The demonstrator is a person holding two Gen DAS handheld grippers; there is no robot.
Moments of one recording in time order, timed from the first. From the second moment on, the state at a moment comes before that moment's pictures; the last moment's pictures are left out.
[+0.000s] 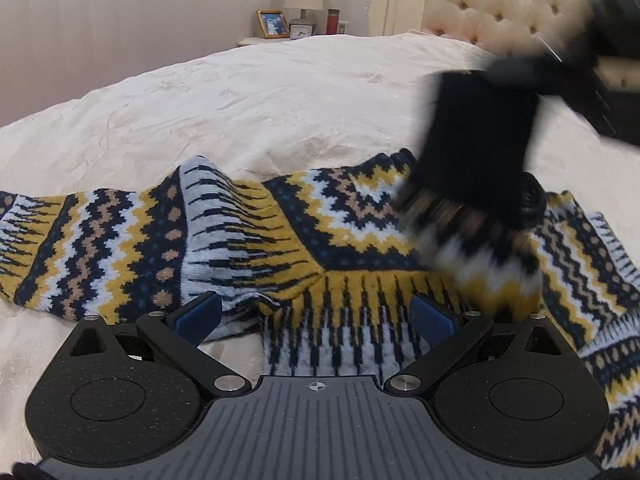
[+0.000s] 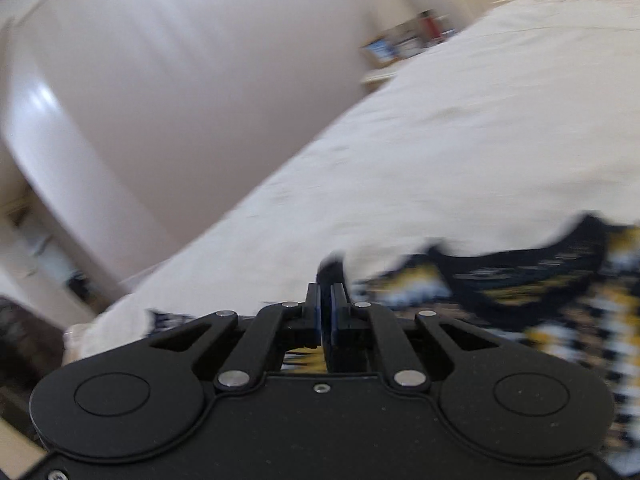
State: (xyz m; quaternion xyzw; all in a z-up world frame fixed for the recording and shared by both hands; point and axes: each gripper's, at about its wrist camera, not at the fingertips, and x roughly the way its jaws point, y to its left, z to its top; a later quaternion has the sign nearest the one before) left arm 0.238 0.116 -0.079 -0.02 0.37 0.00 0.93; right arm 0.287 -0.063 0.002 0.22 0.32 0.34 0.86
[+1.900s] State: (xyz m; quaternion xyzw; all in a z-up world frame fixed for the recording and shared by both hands) left arm 0.239 0.113 -0.086 0.00 0.34 -0.01 0.94; right arm 0.282 -0.280 -0.093 0.07 0.31 -0.07 0.95
